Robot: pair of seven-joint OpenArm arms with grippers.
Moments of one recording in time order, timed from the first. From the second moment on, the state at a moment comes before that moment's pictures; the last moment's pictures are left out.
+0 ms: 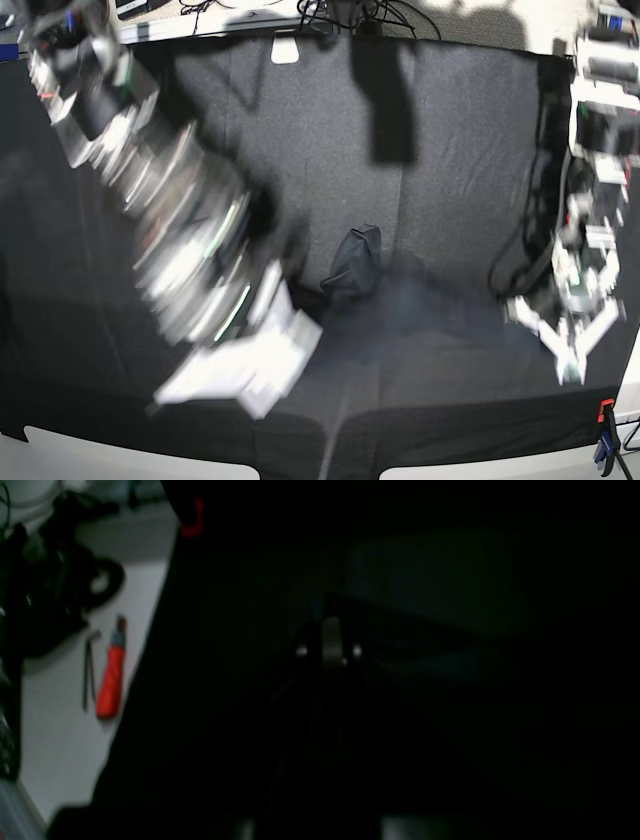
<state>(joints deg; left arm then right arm) -25.5 -20.5 10.0 64.5 -8.8 4.9 22.0 29.2 22.5 -23.7 96.7 -11.5 9.2 -42.0</state>
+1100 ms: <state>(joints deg) -38.3 -20.6 10.0 64.5 -15.5 4.9 22.0 32.1 10.3 -26.3 67.2 -8.4 24.9 -44.5</state>
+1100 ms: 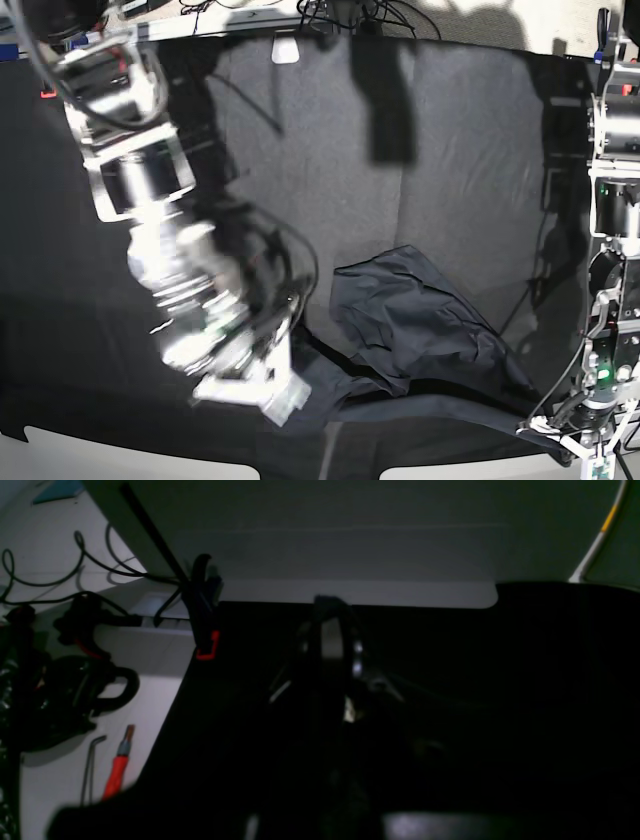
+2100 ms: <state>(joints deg) -38.3 -20.6 9.9 64.5 -15.5 4.9 25.6 36.9 1.3 -43.9 42.7 -26.9 -2.0 -26.9</state>
